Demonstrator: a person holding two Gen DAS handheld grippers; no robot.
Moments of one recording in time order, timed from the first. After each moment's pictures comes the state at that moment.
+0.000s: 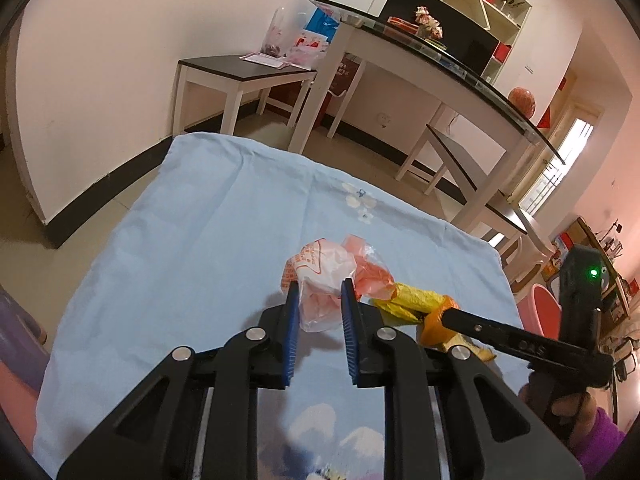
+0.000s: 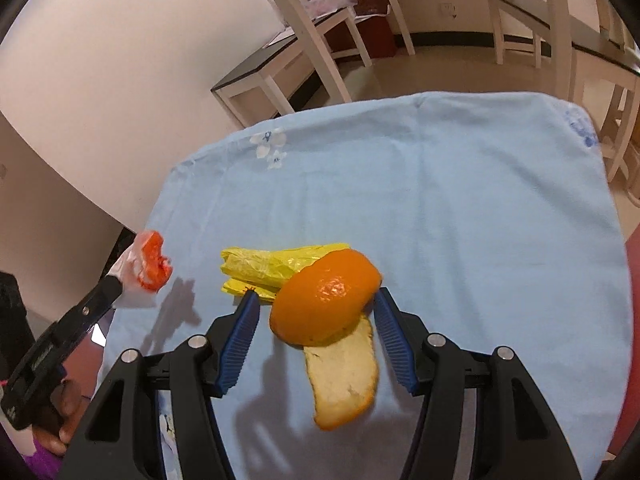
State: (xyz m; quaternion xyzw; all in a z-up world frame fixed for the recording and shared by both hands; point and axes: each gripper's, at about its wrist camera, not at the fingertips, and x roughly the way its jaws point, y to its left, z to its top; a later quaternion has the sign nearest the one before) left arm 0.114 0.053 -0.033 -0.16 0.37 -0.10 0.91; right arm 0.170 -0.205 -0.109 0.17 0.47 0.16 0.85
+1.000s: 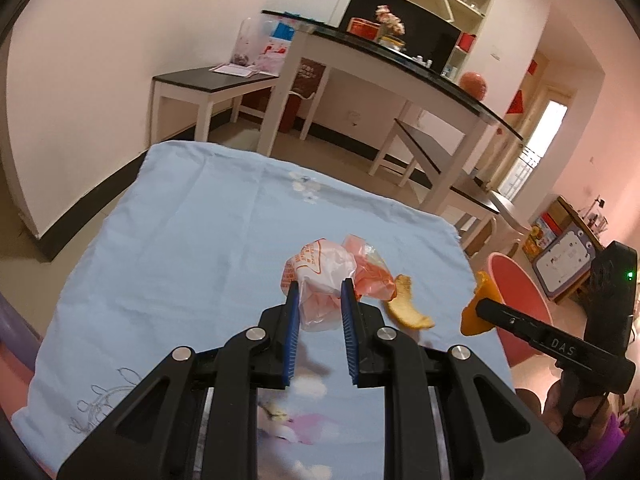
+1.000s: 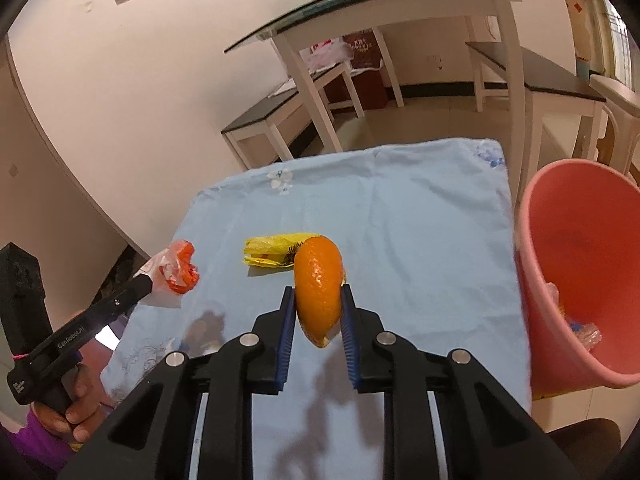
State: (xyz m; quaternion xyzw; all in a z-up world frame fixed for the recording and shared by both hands) left arm 0.057 0.015 -0.006 -0.13 0.35 -0.14 0.92; right arm 0.053 -0.251 -0.049 0.16 0.38 0.14 0.90
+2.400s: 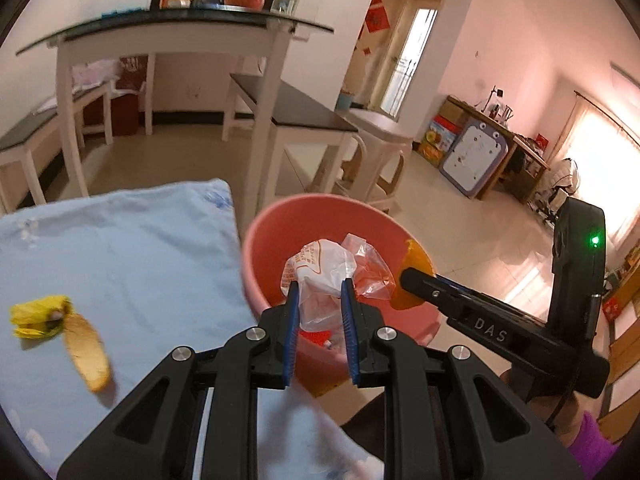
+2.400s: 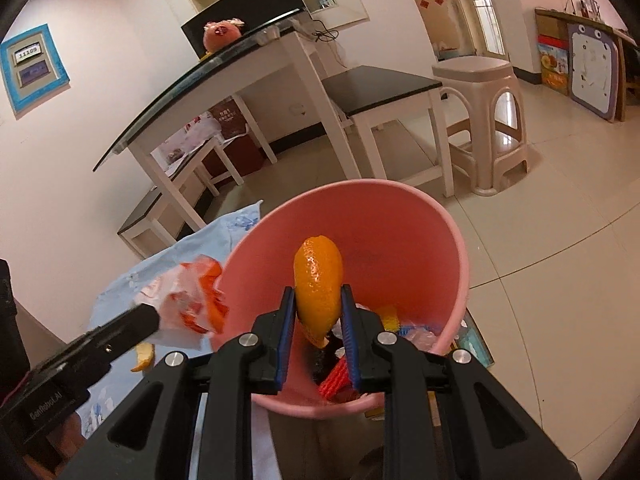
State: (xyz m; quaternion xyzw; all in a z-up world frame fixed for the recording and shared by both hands) left arm 0.067 -0.270 -0.002 0.00 0.37 -0.37 0.85; right arm -0.006 -0.468 -0.075 0.26 0.32 -0.07 0.91
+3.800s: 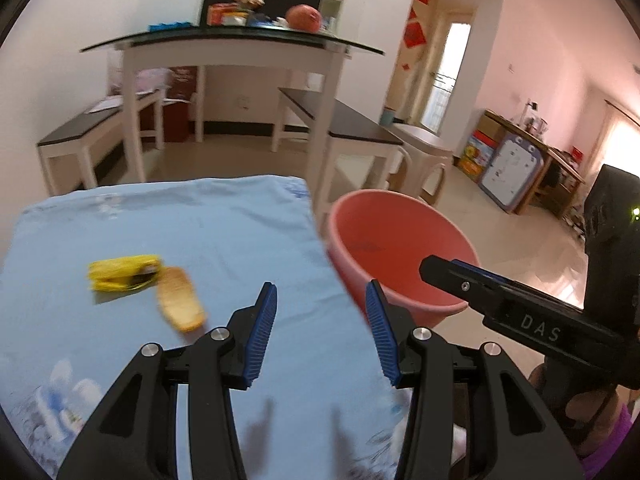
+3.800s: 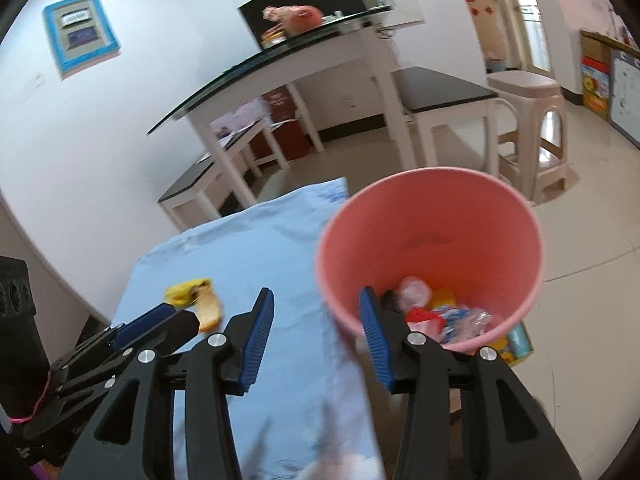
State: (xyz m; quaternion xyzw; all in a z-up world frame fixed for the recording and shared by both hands) left arm 0.018 -0.176 0.005 0.00 0.34 -0.28 0.90; right arm -0.022 -0.371 -0.044 0.21 0.32 0.01 0.92
